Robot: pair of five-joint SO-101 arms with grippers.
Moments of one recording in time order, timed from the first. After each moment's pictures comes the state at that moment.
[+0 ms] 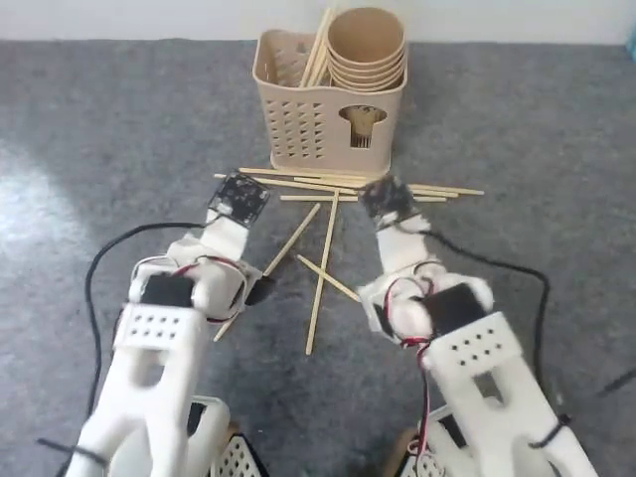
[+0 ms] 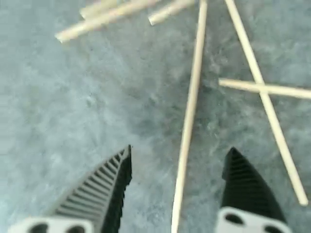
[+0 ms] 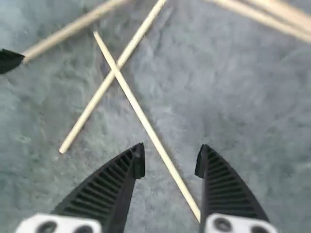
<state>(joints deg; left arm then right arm) -1.0 -39.3 61.8 55.0 -18.9 -28.3 -46.0 54.8 64.4 -0.9</state>
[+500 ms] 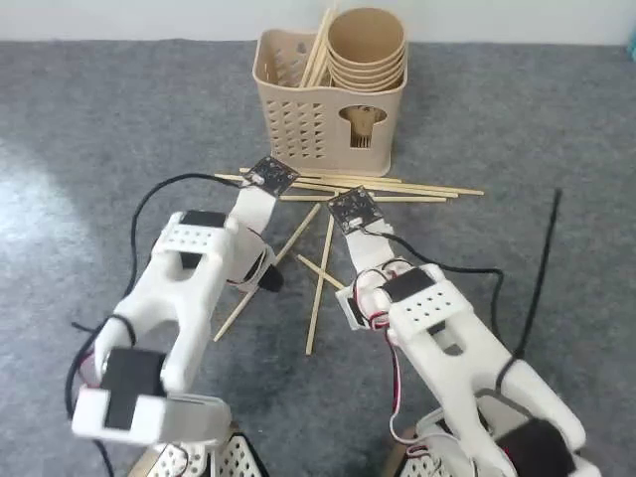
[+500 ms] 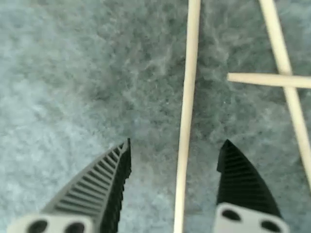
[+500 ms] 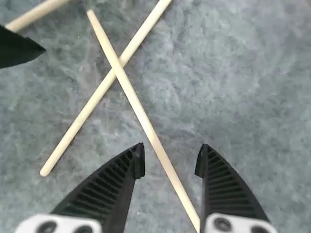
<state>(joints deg) 0.1 -1.0 40.6 54.5 -22.1 -31.3 -23.1 56.3 46.0 -0.9</state>
